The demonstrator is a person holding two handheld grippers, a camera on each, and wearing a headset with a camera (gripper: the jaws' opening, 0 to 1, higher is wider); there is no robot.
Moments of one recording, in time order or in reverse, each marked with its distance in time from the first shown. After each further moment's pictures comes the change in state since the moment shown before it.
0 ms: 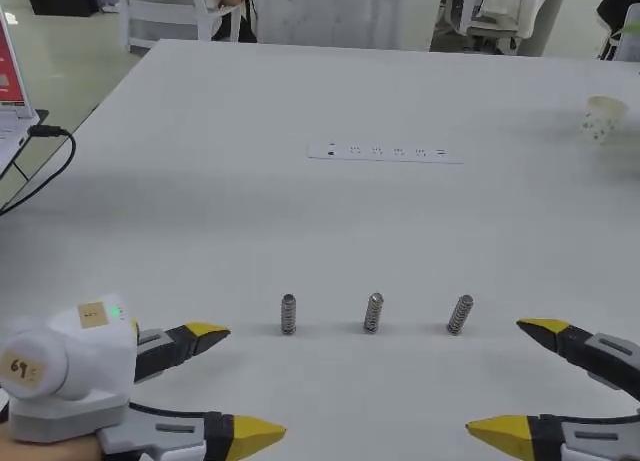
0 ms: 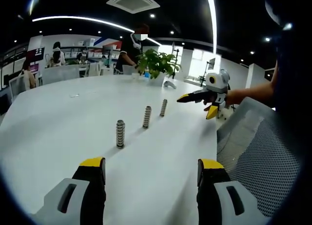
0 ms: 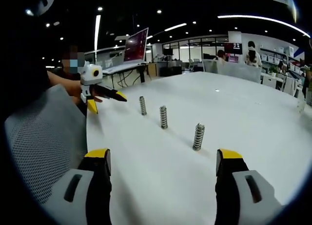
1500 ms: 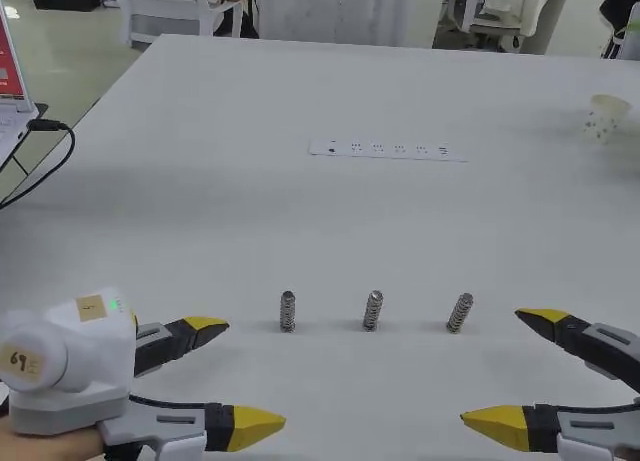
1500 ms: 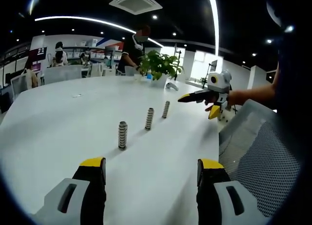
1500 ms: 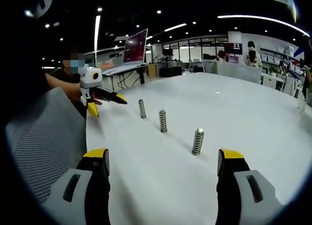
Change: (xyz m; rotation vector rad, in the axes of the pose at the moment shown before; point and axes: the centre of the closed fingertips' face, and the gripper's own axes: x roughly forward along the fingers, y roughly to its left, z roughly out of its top) left arm 0.001 0.000 0.004 -0.013 -0.014 0.015; right arm 0.002 -0.002 0.008 0.003 -0.005 -0.001
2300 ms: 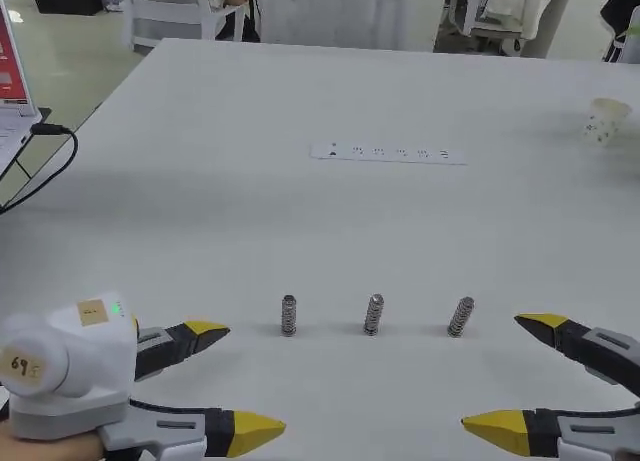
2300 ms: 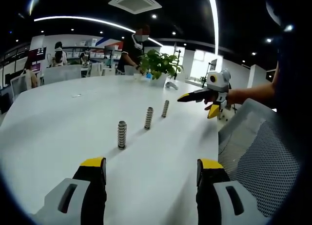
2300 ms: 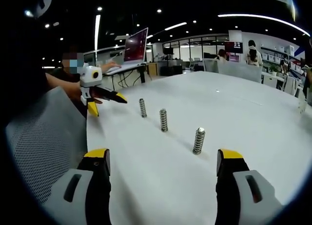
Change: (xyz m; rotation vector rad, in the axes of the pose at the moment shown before) left arm -0.001 0.001 -0.001 0.004 0.008 0.000; right arm 0.000 0.001 0.000 0.001 0.013 0.005
